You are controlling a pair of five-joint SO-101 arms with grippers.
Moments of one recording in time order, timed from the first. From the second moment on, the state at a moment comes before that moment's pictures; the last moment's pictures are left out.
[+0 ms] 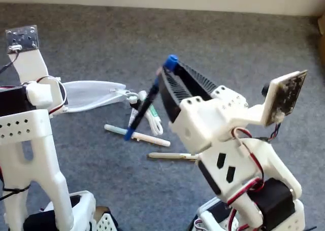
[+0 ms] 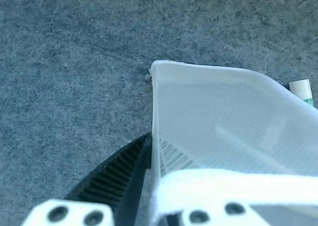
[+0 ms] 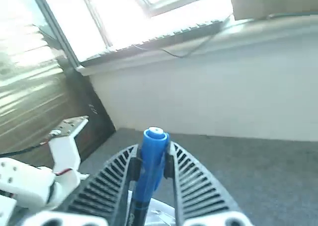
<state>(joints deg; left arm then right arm) -17.9 -25.7 10.2 89.1 8.0 -35.3 -61.7 16.4 49.8 -18.9</state>
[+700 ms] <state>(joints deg) -17.9 -25.7 10.2 89.1 8.0 -43.3 -47.4 16.4 25.8 -9.7</state>
